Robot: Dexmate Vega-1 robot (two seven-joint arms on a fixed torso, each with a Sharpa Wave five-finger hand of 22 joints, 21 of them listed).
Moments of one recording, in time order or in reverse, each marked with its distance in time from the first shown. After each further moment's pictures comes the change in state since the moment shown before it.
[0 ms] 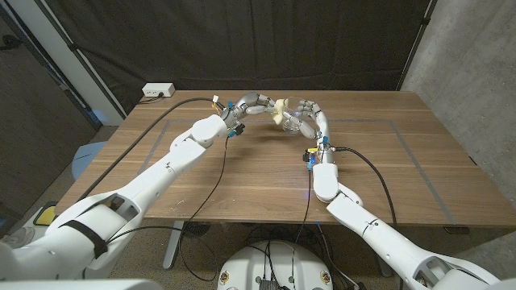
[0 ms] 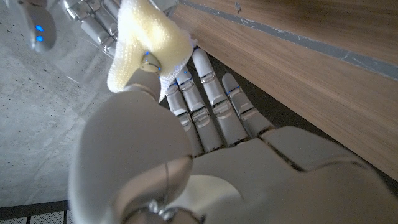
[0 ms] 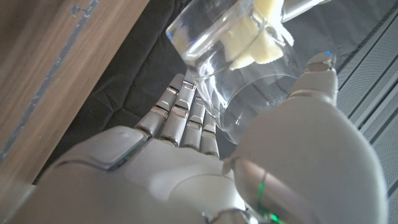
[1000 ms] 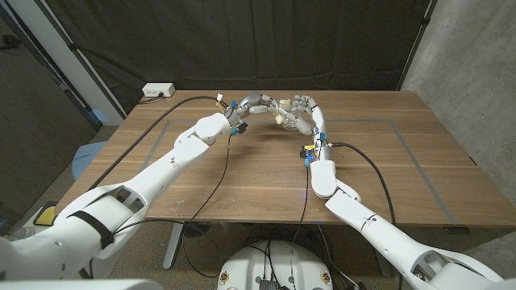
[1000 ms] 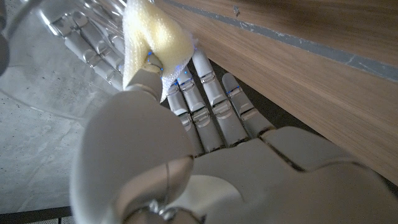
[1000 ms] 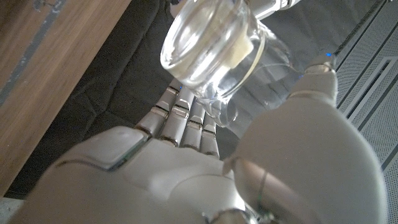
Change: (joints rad) left arm -0.045 -0.022 0.034 0.064 -0.011 -0.010 -0.012; left_hand 0.005 0.005 0.009 0.005 -0.001 0.000 0.000 0.000 0.000 0.006 0.005 0.006 0.018 0.011 0.000 -0.004 0.009 0.004 -0.004 0.026 0.000; right arm 0.036 0.004 -0.018 0.031 -0.002 0.035 0.011; right_hand -0.001 0.001 -0.003 0.003 -0.001 0.000 0.000 0.010 0.000 0.000 0.000 0.002 -0.005 0.004 -0.004 -0.007 0.002 -0.006 -0.006 0.004 0.000
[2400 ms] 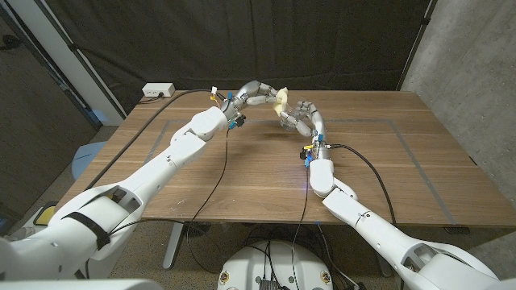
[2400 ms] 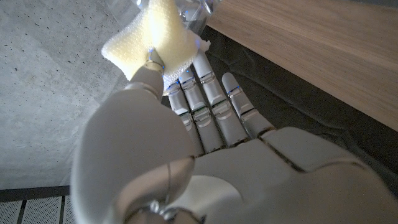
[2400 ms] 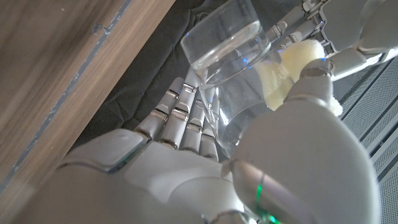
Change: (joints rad) left arm 0.008 0.021 -0.023 -0.050 -0.020 -0.084 0.009; left_hand 0.020 0.001 0.011 -0.005 0.000 0.025 0.025 -0.018 0.000 0.010 0.010 -0.012 0.020 0.014 -0.010 0.000 0.014 0.000 0.000 0.033 -0.003; right arm 0.041 0.044 -0.006 0.110 0.027 -0.063 0.045; right_hand -0.002 0.002 -0.001 0.002 0.002 -0.017 0.002 0.014 0.007 0.008 -0.008 -0.002 0.002 0.000 0.000 0.000 0.009 -0.005 0.005 0.007 0.005
